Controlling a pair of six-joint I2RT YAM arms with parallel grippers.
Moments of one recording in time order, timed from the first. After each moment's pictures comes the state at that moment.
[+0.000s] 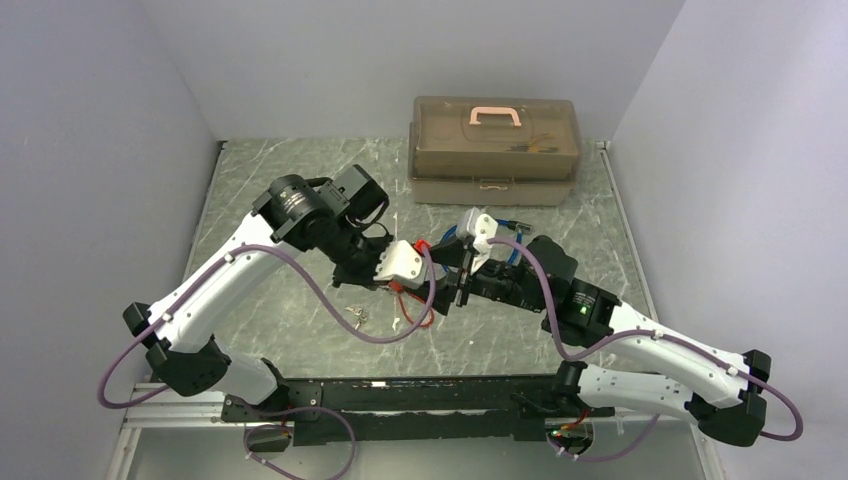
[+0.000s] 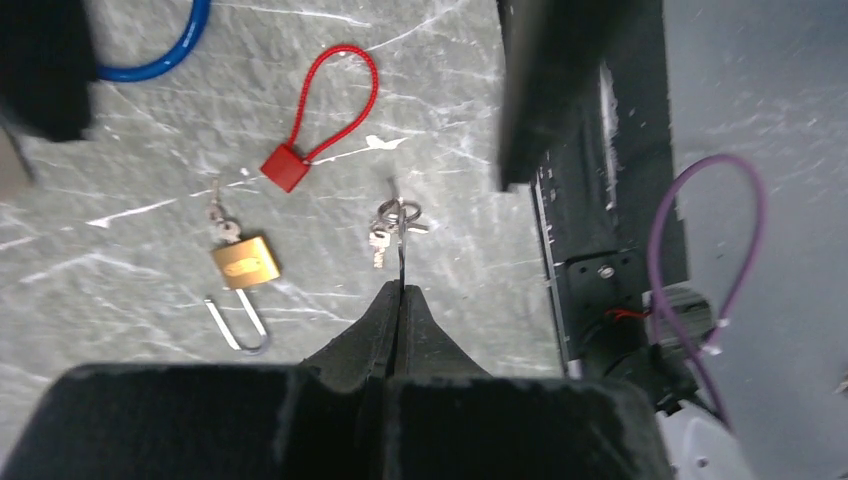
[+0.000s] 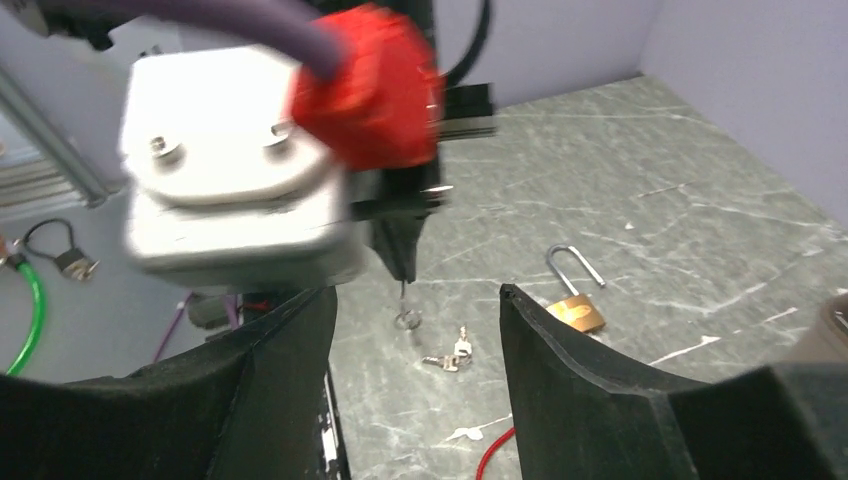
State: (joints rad) left arm -0.87 1.44 1.81 -1.55 0.40 0.90; right arm 1.08 0.88 0.93 -0.02 -0.16 0.05
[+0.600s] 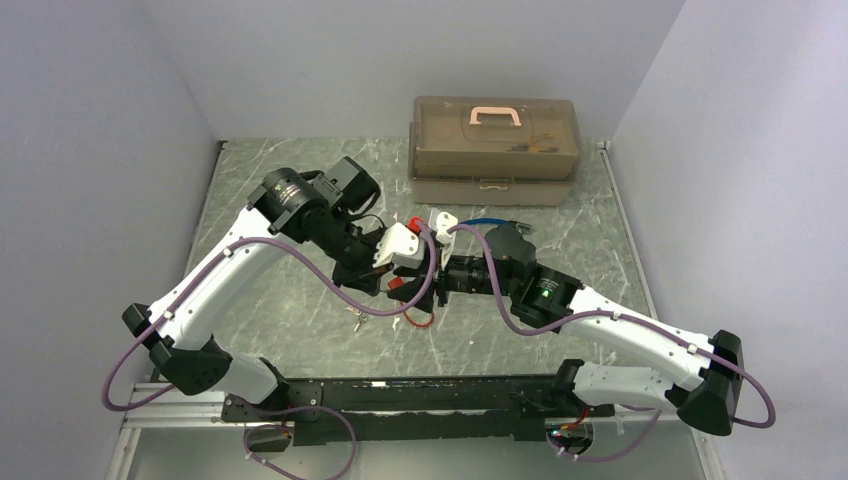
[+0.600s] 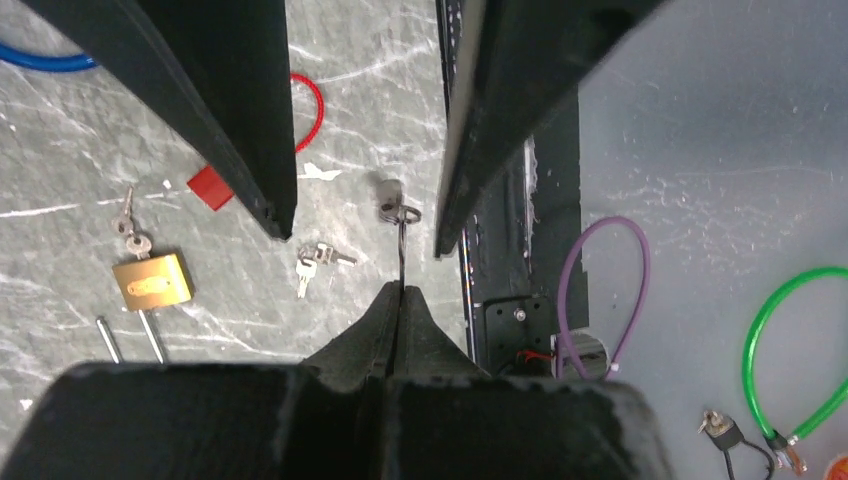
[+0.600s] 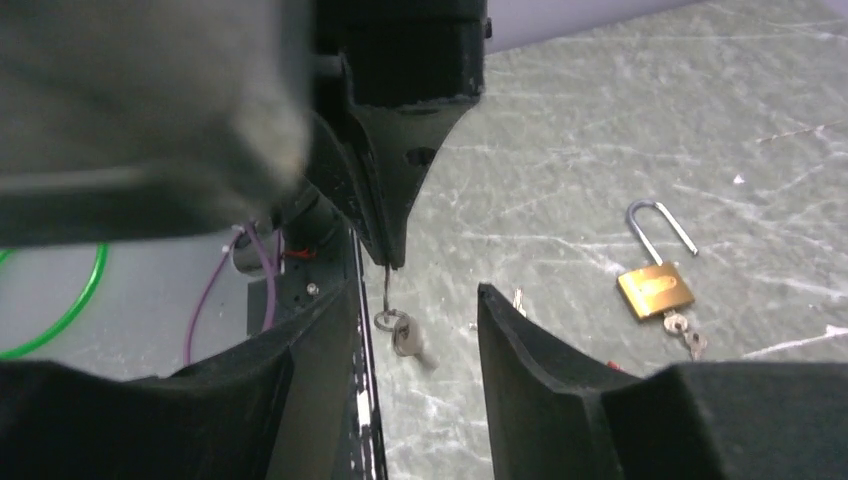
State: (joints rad) left arm -0.79 1.45 1.80 -1.56 0.56 0.75; right arm 1.01 1.04 0.91 0.03 -0.40 0.10
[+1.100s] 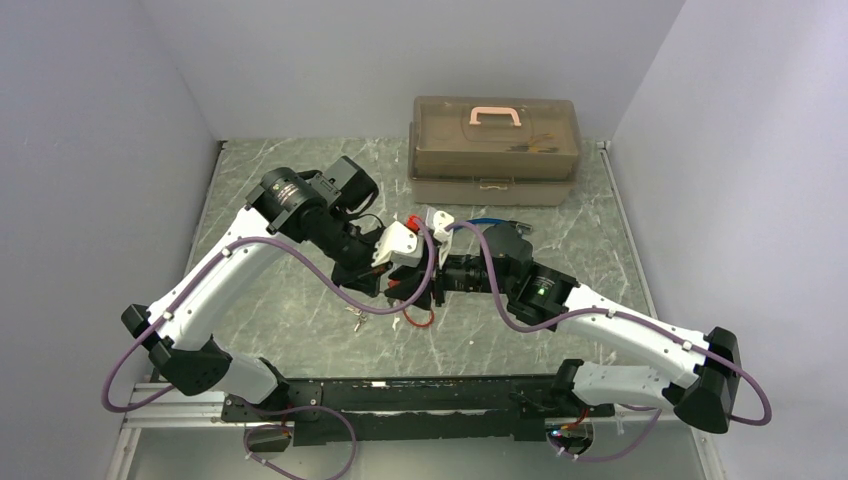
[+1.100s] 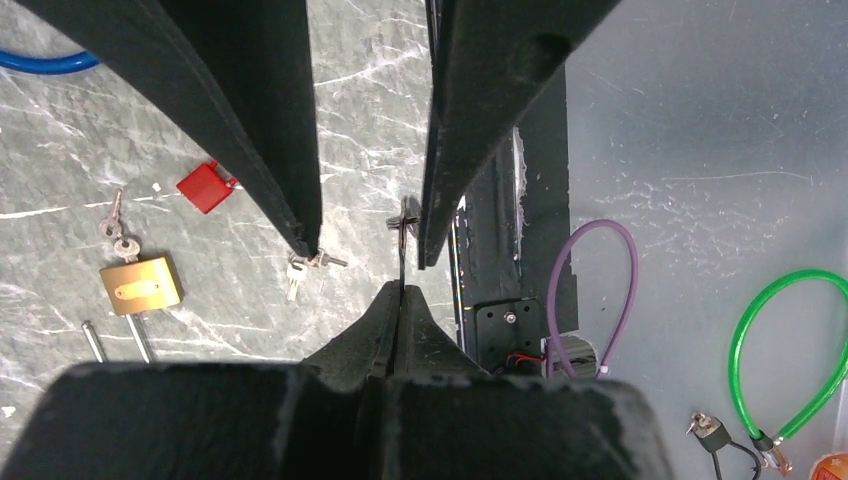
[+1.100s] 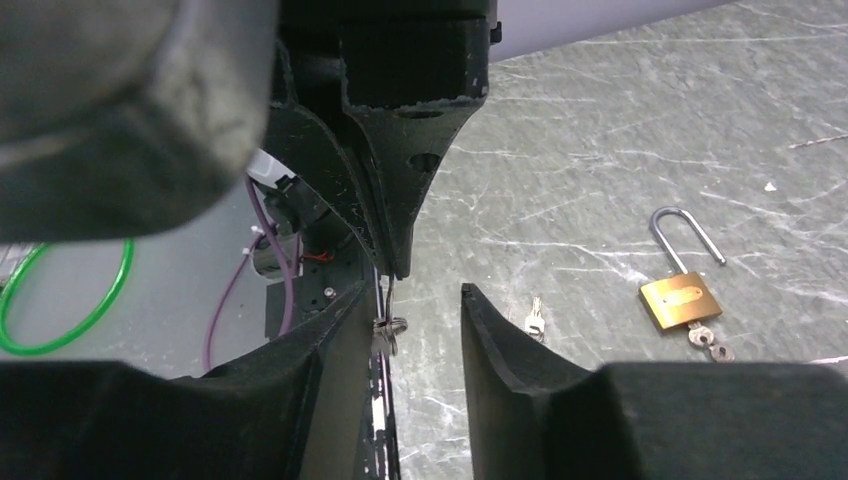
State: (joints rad) left arm -0.78 1.45 1.80 -1.57 0.59 0.74; right arm 1.00 1.08 0.91 0.06 -0.45 0.13
